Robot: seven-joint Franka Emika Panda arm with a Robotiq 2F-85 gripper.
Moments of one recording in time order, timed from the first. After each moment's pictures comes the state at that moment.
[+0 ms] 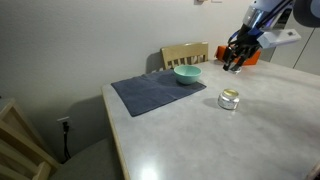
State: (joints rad) arm 0.39 0.19 -0.14 -2.32 -0.32 2.78 0.64
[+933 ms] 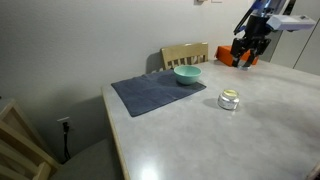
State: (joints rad) arm 0.23 0.12 0.01 -2.30 -0.03 2.56 0.45
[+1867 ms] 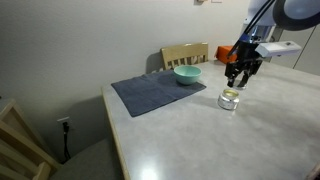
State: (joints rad) arm 0.22 0.28 0.05 -2.28 -0.03 2.62 0.45
